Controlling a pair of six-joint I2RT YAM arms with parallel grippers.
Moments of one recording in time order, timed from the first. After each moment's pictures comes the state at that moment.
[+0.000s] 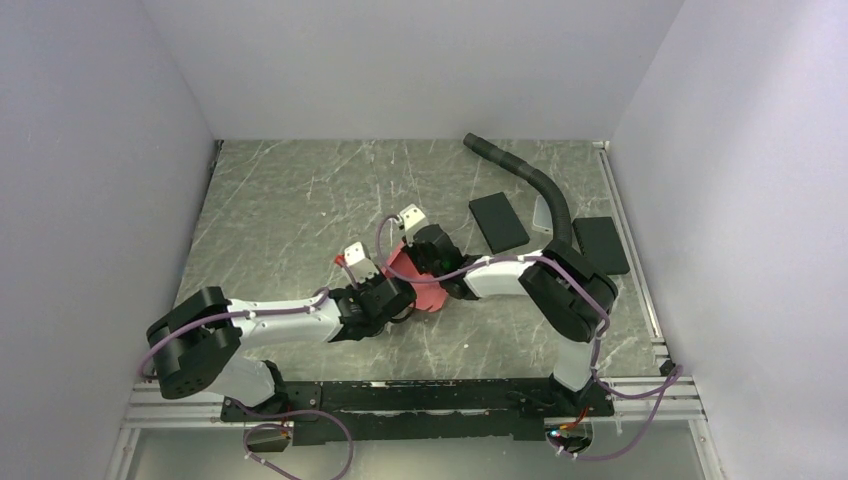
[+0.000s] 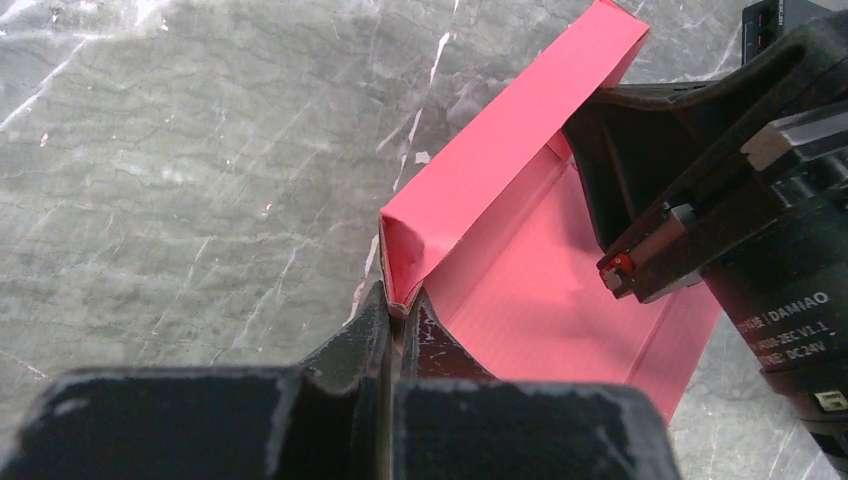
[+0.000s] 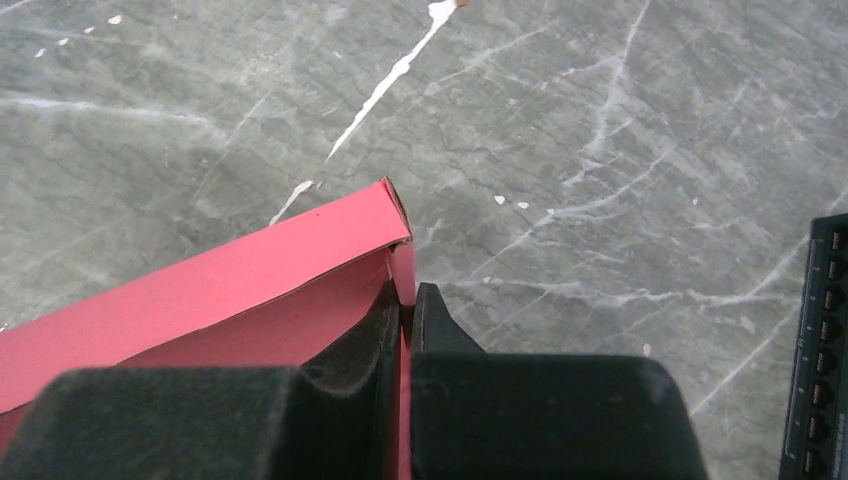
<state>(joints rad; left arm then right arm) -1.07 1.41 0.69 -0.22 -0.77 -1.37 0.83 1.84 0.89 0.41 0.27 -0.03</state>
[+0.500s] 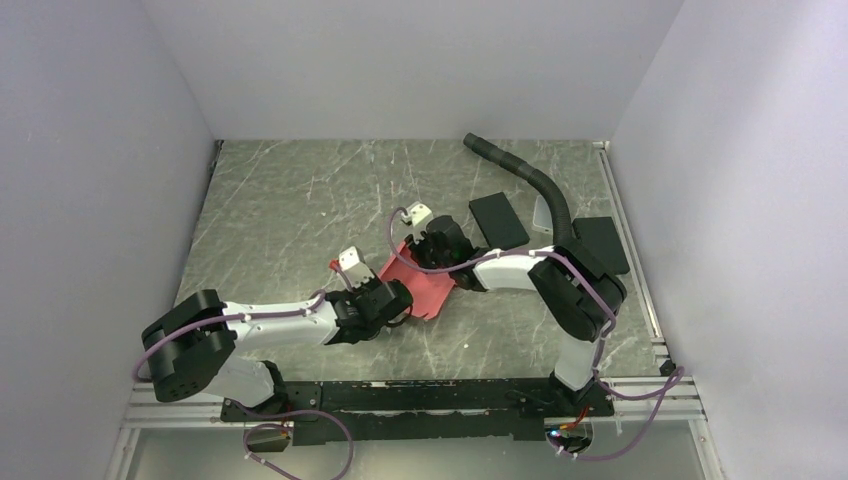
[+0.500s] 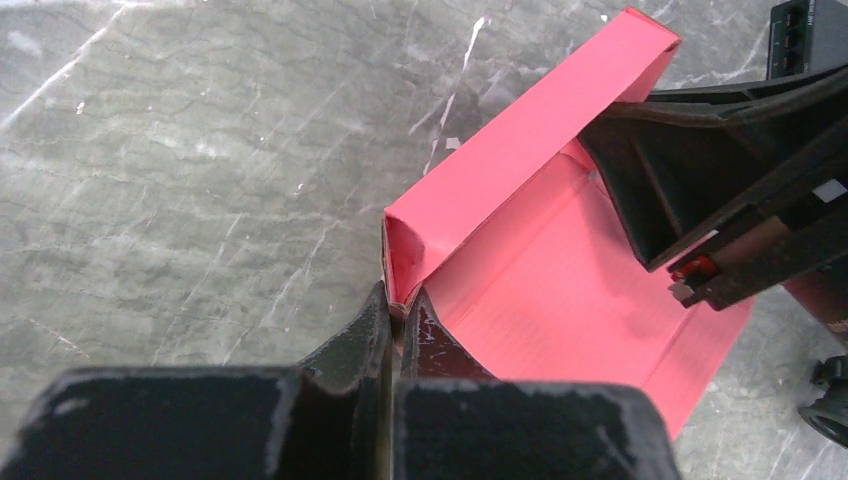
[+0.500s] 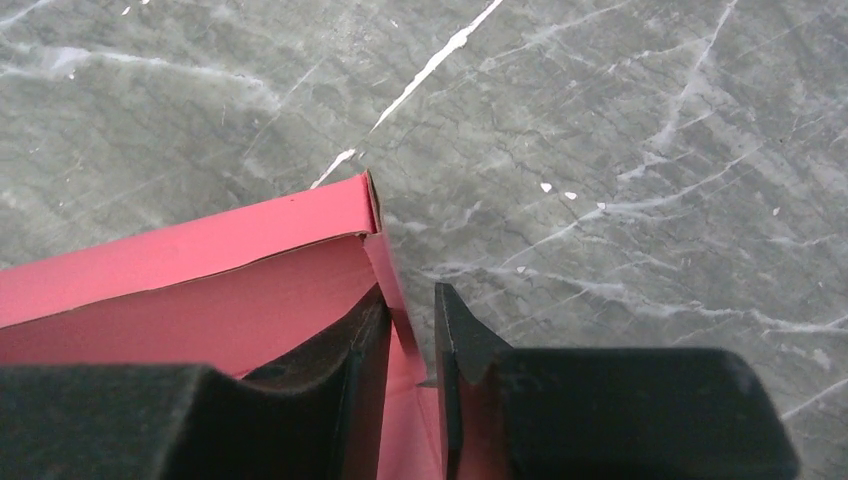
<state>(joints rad) -1.08 1.38 0.66 -0.26 -0.76 -1.43 0.75 1.82 0.90 0.35 0.01 -0.02</state>
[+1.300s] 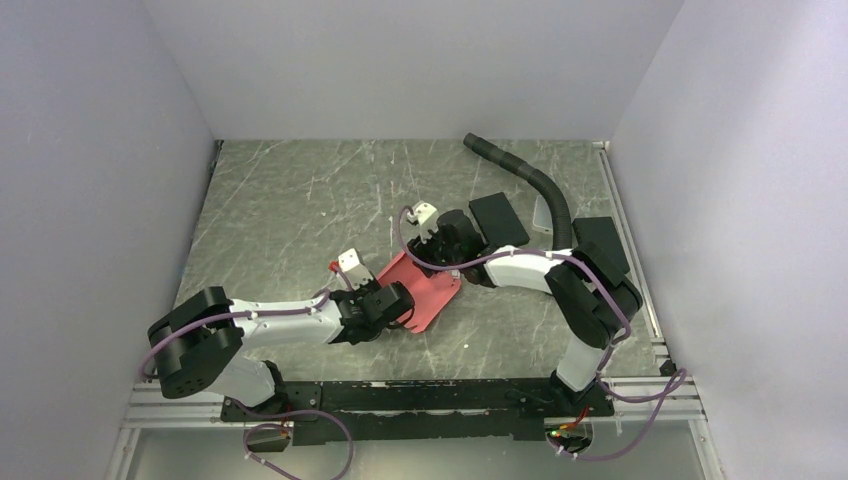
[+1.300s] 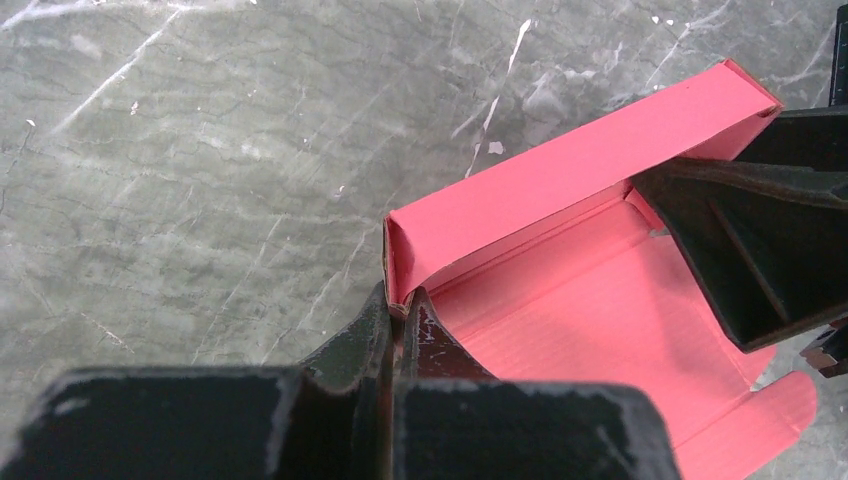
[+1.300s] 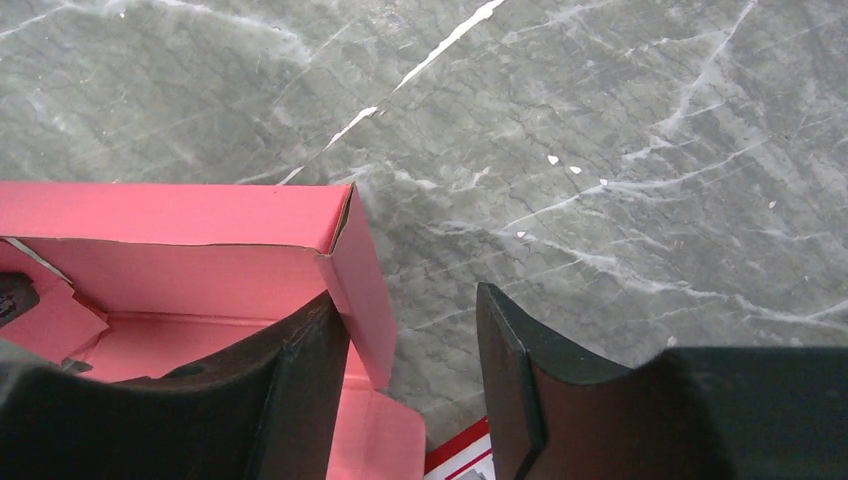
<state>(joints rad) -1.08 1.42 0.68 -0.34 -0.78 -1.47 0.70 1.73 0.88 0.23 -0.13 -0.09</state>
